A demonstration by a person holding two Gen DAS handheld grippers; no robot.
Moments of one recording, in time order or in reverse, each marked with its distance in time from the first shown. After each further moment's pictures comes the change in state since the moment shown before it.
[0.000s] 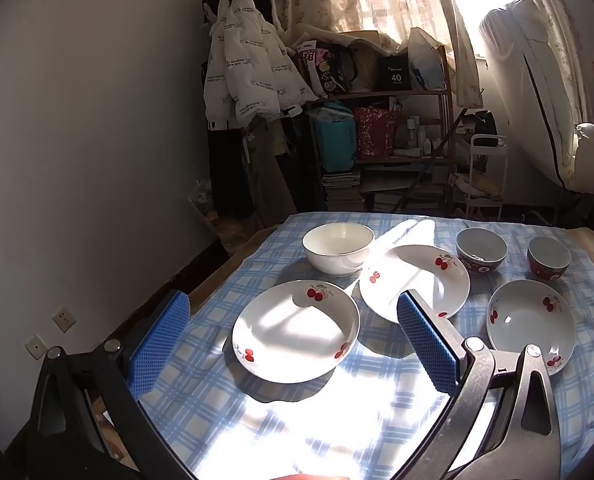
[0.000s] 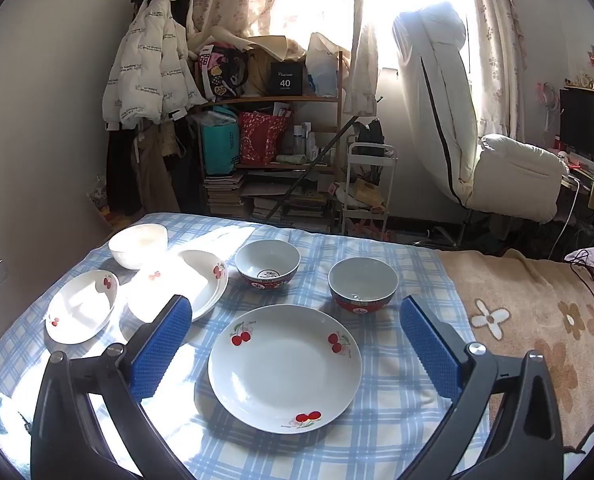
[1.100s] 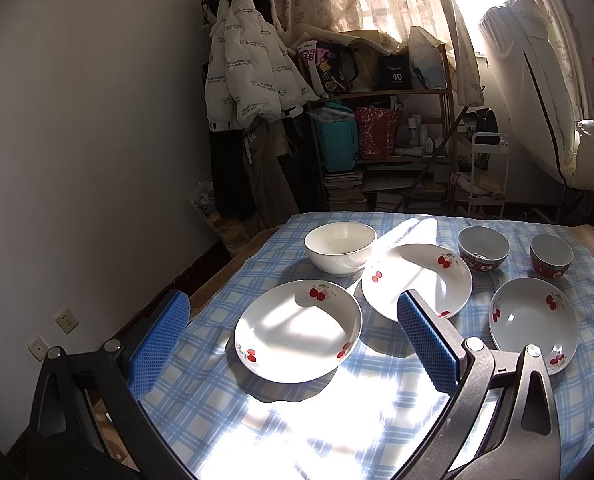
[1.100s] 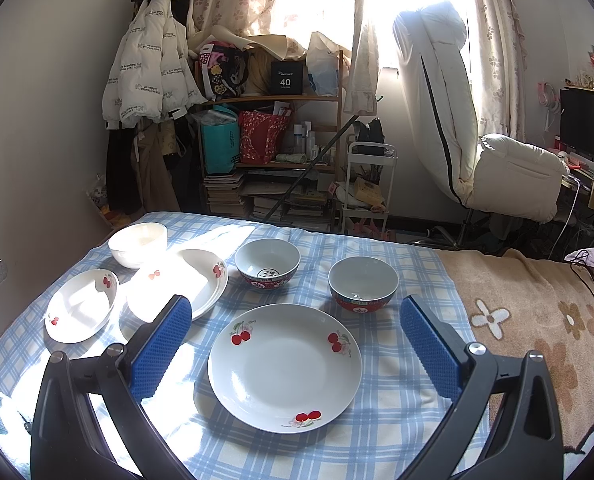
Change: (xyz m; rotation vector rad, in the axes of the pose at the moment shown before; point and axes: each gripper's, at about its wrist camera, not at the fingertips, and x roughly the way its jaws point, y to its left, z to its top) left arm -0.001 0.001 0.000 -0.001 -0.012 0.013; right arm 0.001 -0.001 -0.001 0.000 0.002 -0.001
